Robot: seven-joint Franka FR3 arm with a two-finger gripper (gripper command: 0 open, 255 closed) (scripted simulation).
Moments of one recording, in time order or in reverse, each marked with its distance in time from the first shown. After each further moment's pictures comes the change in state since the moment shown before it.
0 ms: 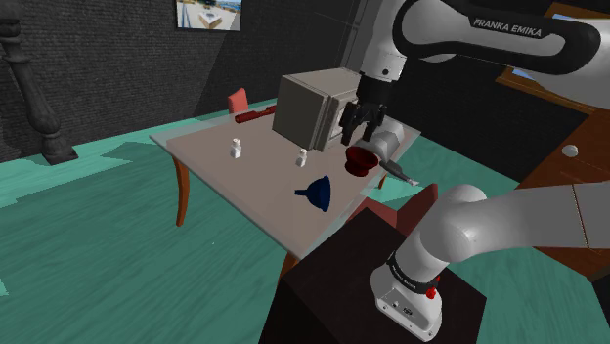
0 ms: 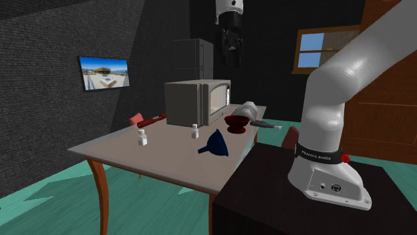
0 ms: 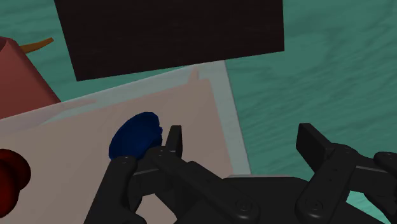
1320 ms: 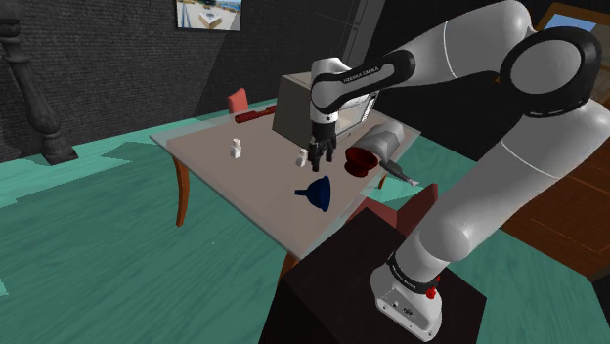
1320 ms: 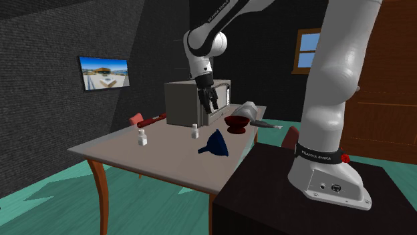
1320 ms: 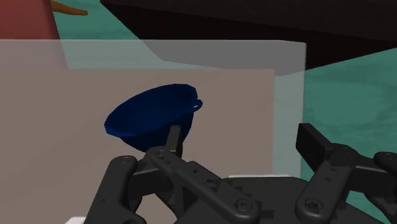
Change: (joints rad) arm -0.024 0.665 -0.087 0.087 -0.183 0.384 -0.324
